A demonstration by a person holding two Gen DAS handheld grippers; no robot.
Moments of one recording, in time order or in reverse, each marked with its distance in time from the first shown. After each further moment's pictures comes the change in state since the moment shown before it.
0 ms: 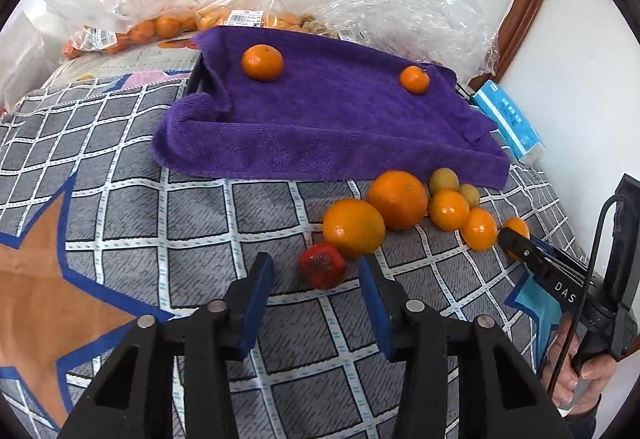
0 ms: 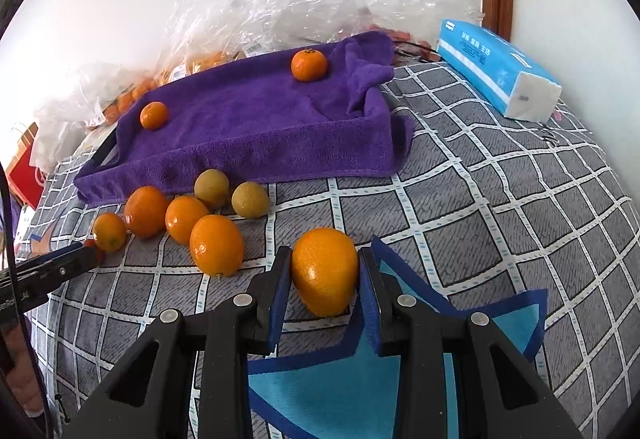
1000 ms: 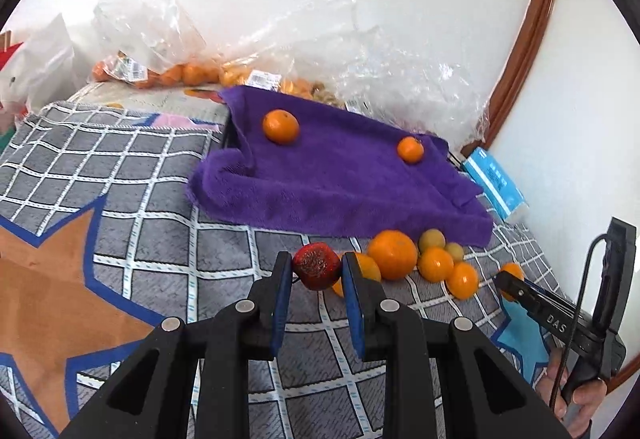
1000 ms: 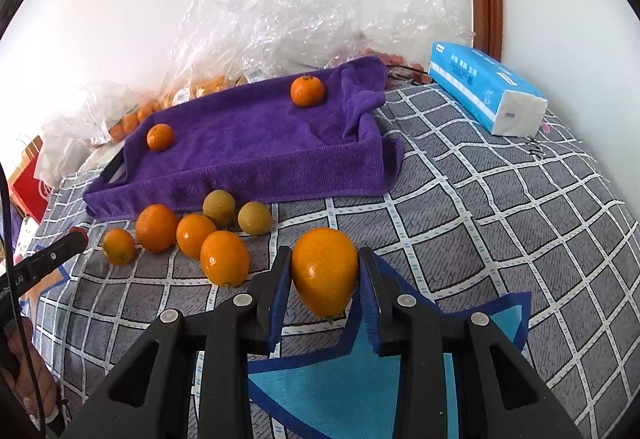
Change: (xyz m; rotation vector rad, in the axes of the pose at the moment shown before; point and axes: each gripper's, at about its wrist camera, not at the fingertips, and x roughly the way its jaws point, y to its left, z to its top) left arm -0.031 0.017 -0.008 -0.083 -0.251 -0.037; right arm -0.019 -0.001 -0.002 0.017 -0.092 0.000
